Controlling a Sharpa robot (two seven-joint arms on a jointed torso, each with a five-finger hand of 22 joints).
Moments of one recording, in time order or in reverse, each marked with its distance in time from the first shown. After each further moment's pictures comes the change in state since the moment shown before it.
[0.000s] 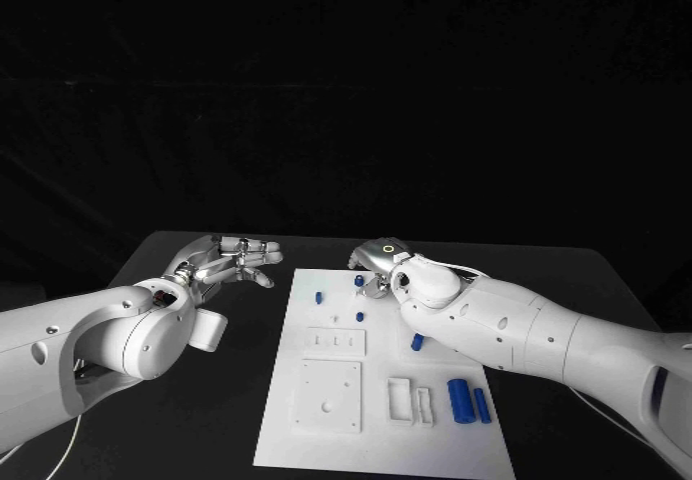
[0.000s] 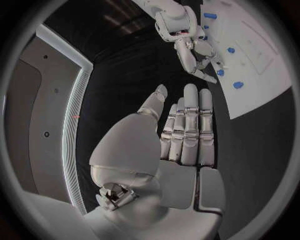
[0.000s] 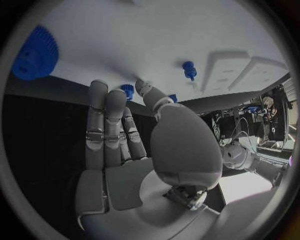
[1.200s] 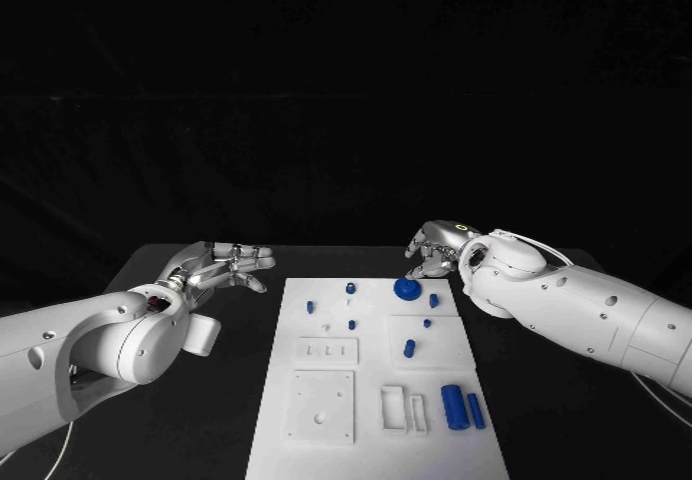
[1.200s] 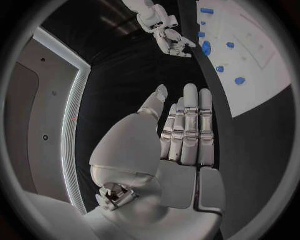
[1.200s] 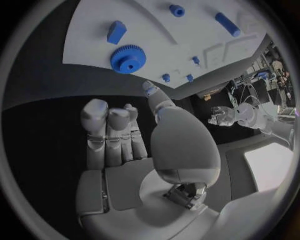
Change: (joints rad) left arm 0.003 -0.005 0.000 -0.030 -0.001 0.000 0.000; left_hand 0.004 0.004 0.000 0.000 0.000 0.000 0.000 0.000 0.000 0.004 -0.004 0.000 0.000 0.000 0.000 0.000 -0.001 0.000 0.000 0.000 0.000 -0.002; right arm 0.004 -0.283 0.157 0.183 0.252 0.137 0.002; right_hand -0.067 0.054 -0.214 0.046 0.145 0.109 0.024 0.003 0.005 0.234 -0.117 0.910 0.988 -0.021 -0.072 0.186 0.375 -0.078 -0.002 -0.073 0.452 0.293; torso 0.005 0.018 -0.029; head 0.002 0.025
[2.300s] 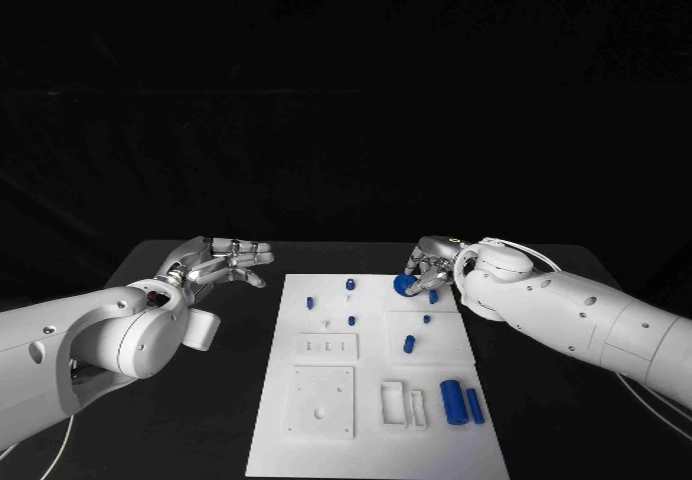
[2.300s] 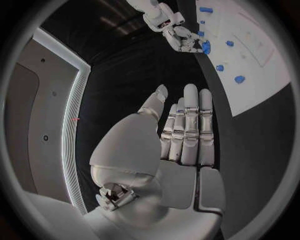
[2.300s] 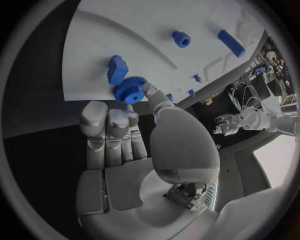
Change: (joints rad) left arm 0.000 0.006 0.000 -0.012 -0.003 0.004 0.000; left_hand 0.000 0.000 0.000 0.000 0.000 0.000 0.000 0.000 0.000 0.000 0.000 0.000 0.000 -0.004 0.003 0.000 -0.001 0.000 -0.007 0.000 0.004 -0.003; right arm -0.029 0.055 -0.005 -0.103 0.031 0.096 0.015; right_hand 0.004 0.004 -0.016 0.016 0.011 -0.012 0.005 0.000 0.000 0.017 0.006 0.058 0.074 0.015 0.007 0.003 0.149 -0.001 0.000 0.007 0.044 0.001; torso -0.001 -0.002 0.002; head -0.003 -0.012
